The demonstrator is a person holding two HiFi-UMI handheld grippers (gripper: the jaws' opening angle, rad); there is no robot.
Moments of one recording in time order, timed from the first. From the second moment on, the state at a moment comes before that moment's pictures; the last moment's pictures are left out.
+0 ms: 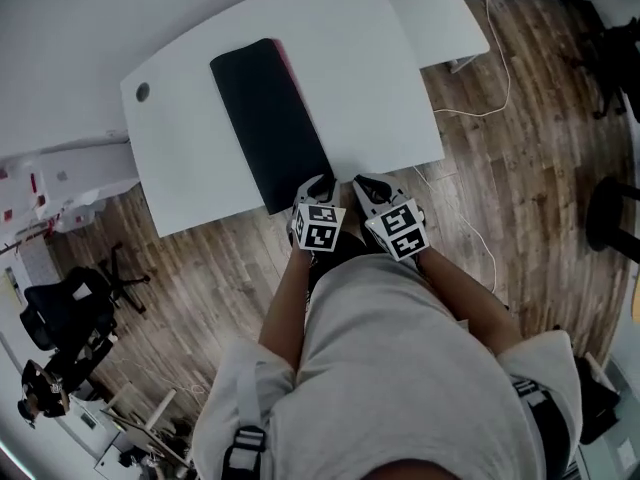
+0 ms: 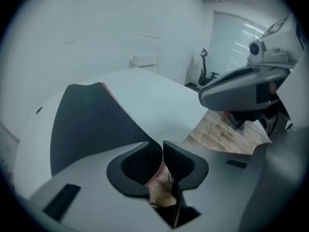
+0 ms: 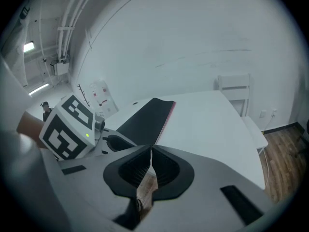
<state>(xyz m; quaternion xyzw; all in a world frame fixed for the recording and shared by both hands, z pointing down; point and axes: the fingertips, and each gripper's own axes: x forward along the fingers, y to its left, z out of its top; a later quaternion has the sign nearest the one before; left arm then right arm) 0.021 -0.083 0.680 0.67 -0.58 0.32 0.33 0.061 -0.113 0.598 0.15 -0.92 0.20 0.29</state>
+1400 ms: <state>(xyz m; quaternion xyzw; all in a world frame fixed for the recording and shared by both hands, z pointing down) -0.010 0.054 0.446 0.59 -0.80 0.12 0.10 0.045 -0.003 0.427 0.16 -0.98 -0.01 0.13</state>
